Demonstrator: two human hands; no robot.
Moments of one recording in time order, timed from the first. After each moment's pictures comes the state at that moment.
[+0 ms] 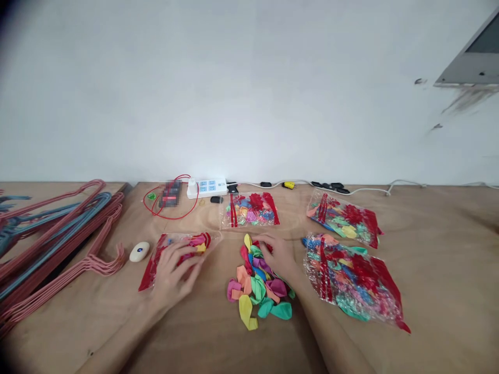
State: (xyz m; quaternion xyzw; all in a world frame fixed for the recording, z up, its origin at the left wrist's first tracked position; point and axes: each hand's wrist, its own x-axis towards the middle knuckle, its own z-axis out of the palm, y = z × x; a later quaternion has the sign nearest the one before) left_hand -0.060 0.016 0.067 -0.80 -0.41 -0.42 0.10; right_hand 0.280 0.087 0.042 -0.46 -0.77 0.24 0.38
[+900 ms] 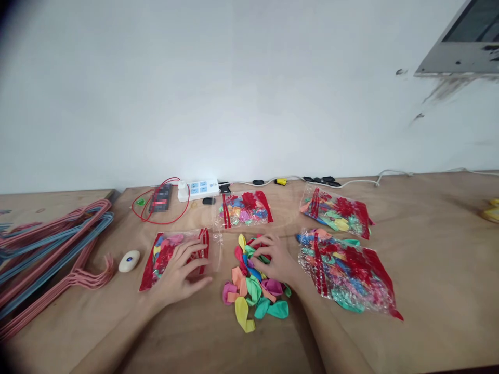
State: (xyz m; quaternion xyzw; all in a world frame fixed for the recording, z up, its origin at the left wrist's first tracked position) left_hand -0.056 0.044 0.051 -0.88 -0.35 -0.33 -0.02; right_hand 0.298 0.073 0.047 -0.42 -0.83 0.20 0.30
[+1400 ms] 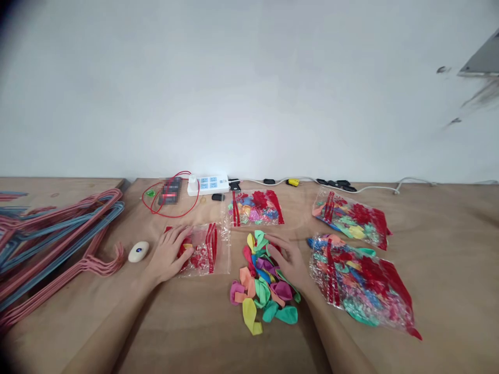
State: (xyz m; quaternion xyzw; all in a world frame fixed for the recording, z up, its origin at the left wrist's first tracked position) left_hand -0.124 0.077 0.026 -0.82 -0.53 -0.23 -0.03; right_hand 0.291 0.068 0.043 -0.51 -0.65 0.35 0.45
